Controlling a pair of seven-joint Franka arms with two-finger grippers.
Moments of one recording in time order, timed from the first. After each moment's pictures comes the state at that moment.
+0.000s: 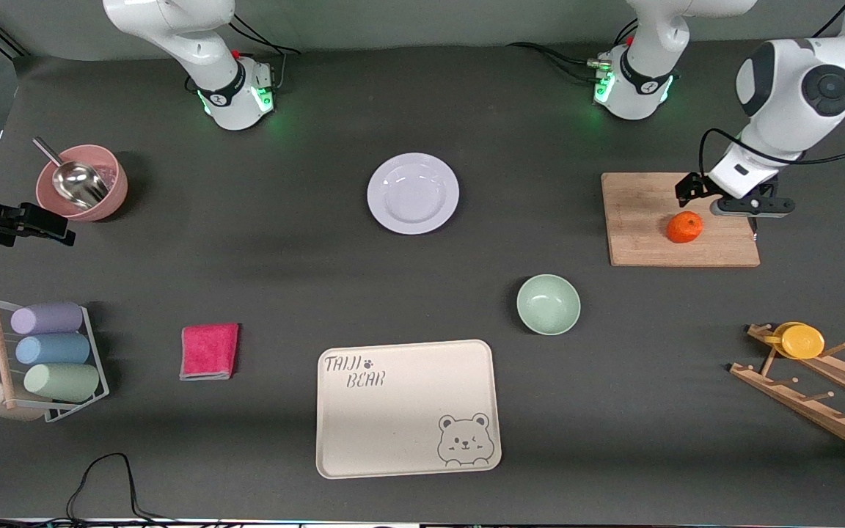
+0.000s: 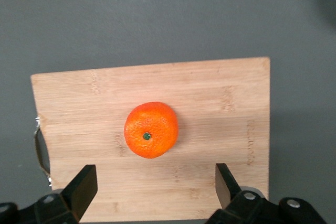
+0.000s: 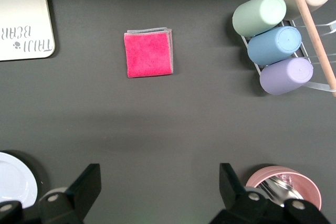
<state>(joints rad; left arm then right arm) -0.19 -0.27 0.28 -2.70 0.17 2.42 0.04 0.07 0.09 -0.15 -1.54 0.01 1.57 -0.05</state>
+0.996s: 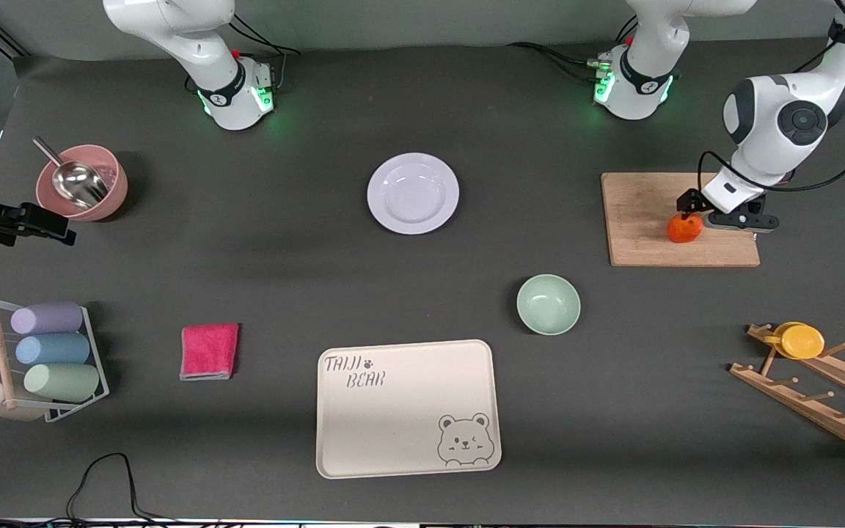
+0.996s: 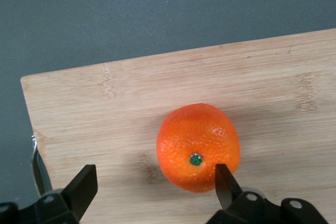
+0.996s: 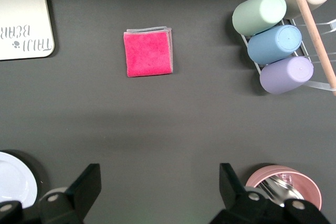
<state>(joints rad) -0.18 -0.06 0.39 -2.75 0.23 2.70 0.14 0.07 0.08 -0.15 -1.54 0.01 1.57 -0.05</state>
